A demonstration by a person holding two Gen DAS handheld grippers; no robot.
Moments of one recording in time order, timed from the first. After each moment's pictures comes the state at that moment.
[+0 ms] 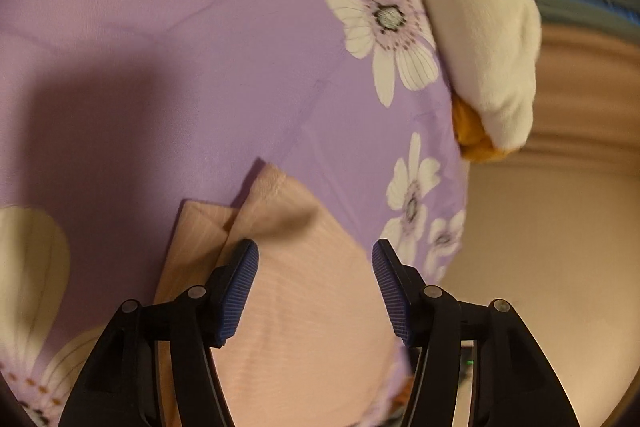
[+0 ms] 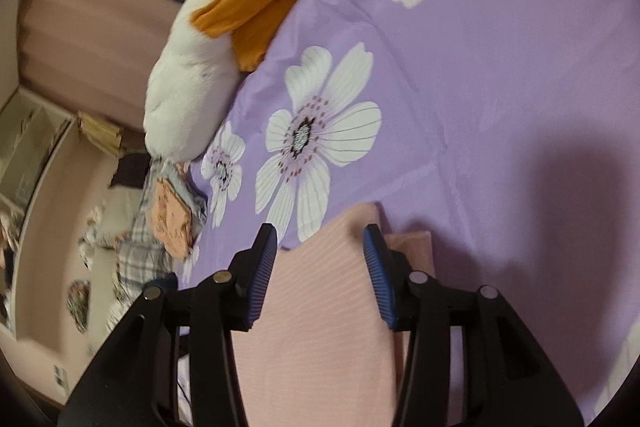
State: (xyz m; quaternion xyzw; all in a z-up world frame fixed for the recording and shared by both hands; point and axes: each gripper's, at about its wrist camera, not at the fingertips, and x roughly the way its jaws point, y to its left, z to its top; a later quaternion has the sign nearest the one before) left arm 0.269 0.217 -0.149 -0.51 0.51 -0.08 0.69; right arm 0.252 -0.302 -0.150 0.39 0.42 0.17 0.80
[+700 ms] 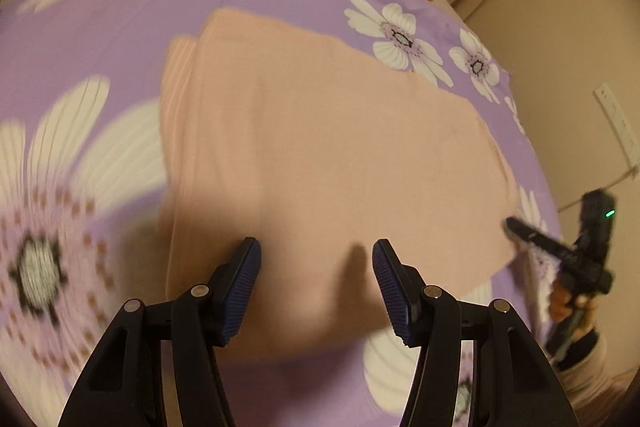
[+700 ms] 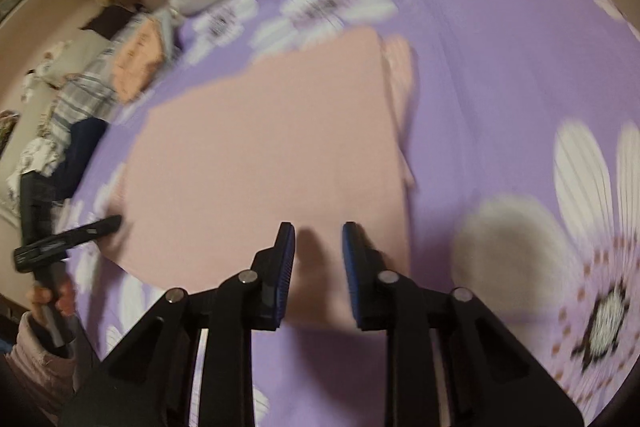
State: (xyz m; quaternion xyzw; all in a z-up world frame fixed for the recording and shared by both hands) left arm 0.128 0.119 -0.144 -0.18 0.52 -0.14 0.82; right arm 0.111 -0.256 -0.174 0.13 0.49 0.17 0.84
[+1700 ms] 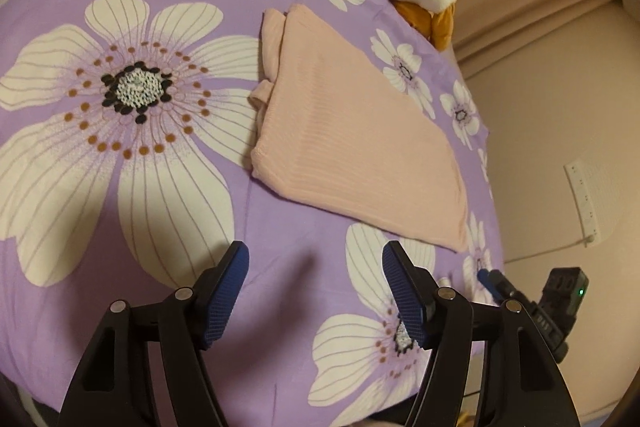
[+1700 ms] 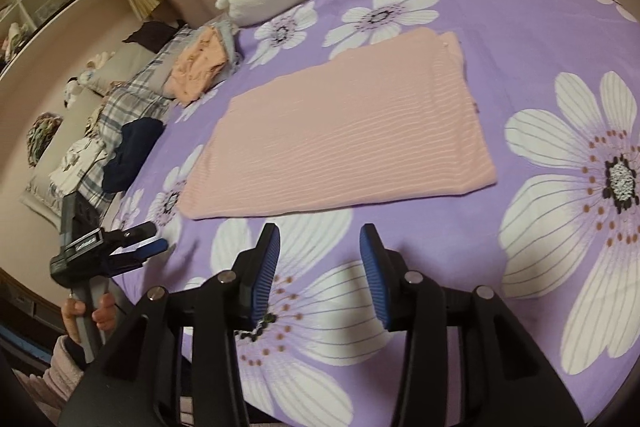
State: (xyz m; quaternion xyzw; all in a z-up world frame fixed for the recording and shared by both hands) left arm 0.035 0.158 -0.130 -0.33 0.49 -0.12 0.80; right arm 0.002 -0.215 -0.130 0.18 0.44 0.23 0.85
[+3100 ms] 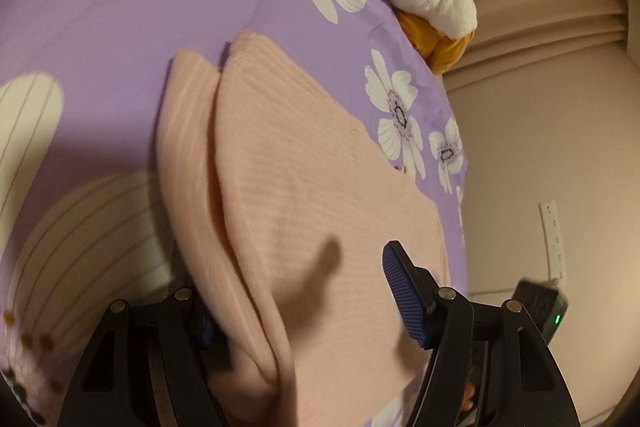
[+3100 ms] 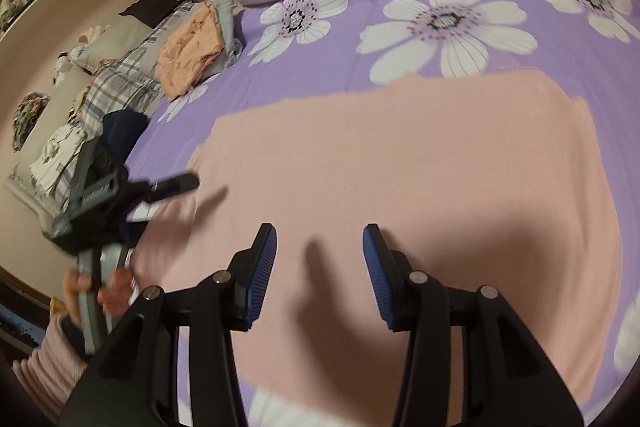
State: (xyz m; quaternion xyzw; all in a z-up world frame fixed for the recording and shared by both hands) left arm 0.207 0.164 -0.166 -0.39 0.49 -0.19 0.76; right arm 0.167 -0.131 -0.148 0.13 0.46 0.25 0.84
